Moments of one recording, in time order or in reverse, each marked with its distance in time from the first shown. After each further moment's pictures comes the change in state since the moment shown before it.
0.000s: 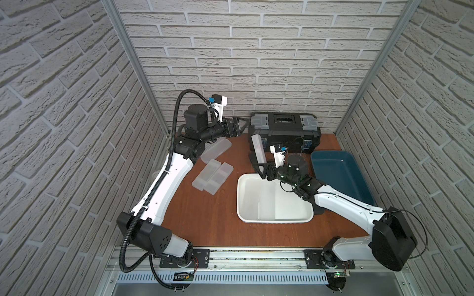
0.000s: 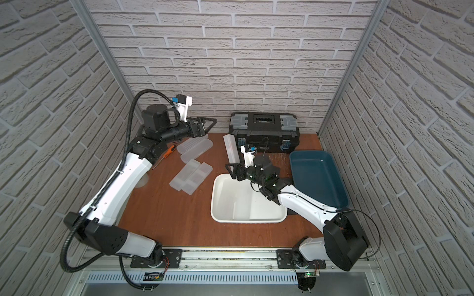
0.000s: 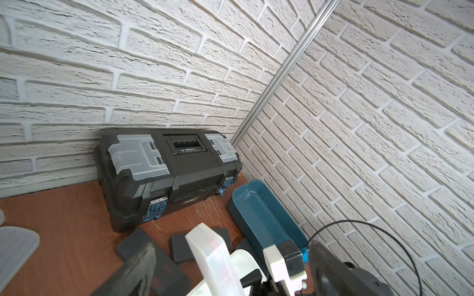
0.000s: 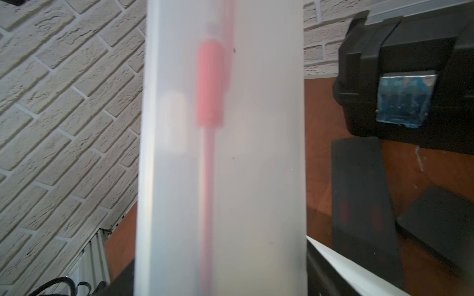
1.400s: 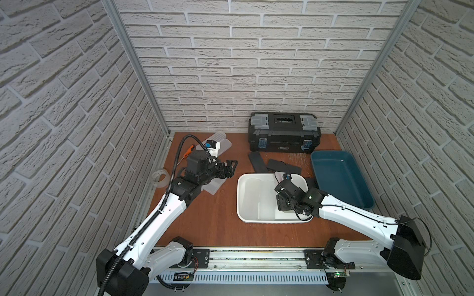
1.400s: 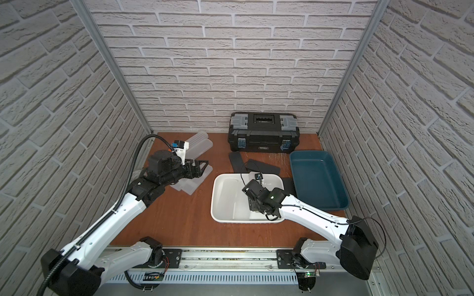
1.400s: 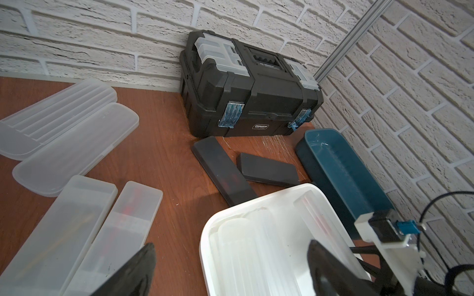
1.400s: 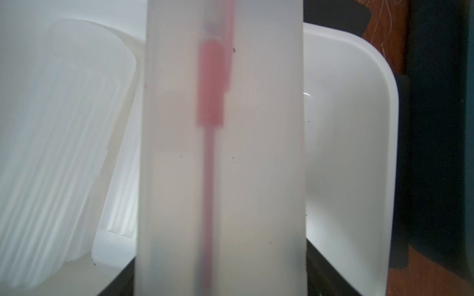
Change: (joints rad) left arm -0.079 -0.402 -0.690 0.059 -0.320 0.072; right arm 0.233 -0.097 0.002 -0.961 0.576 0.201
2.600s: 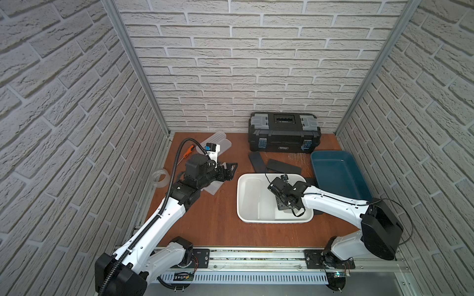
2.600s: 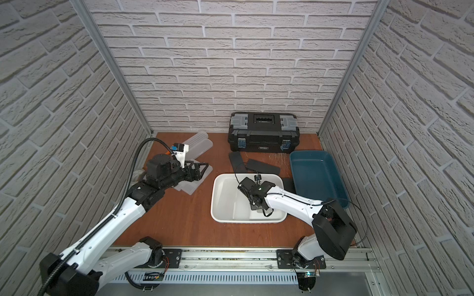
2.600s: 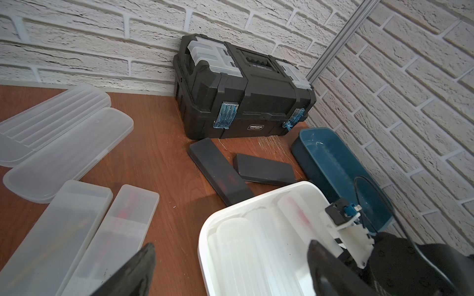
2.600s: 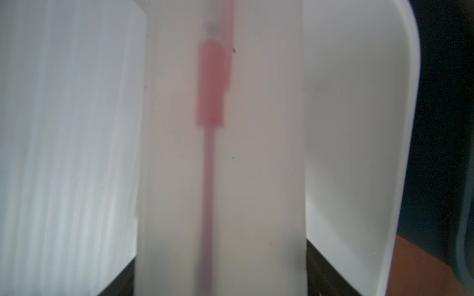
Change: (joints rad) left arm 0.000 -0.039 -0.068 0.057 0.021 0.017; right arm -0.063 0.244 0.054 -0.048 0.026 0.013
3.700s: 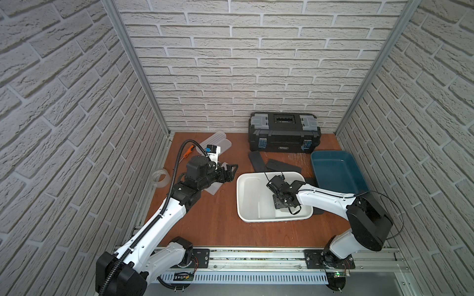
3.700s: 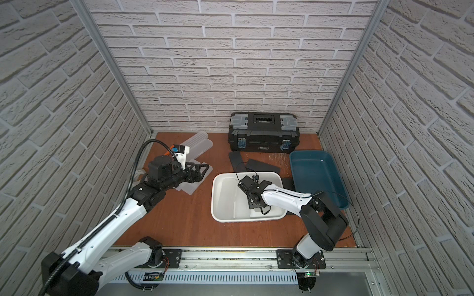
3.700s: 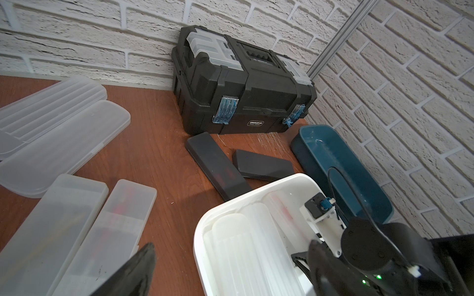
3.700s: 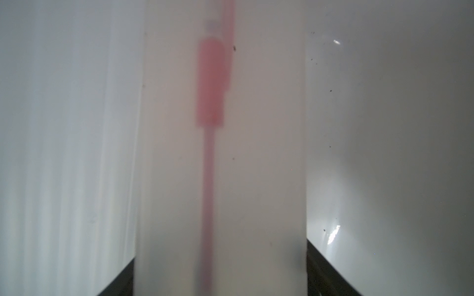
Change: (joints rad) left arm 0.000 0.000 -0.034 0.026 0.010 -0.011; right arm -0.050 0.090 -0.029 0.143 -0.060 -0.071
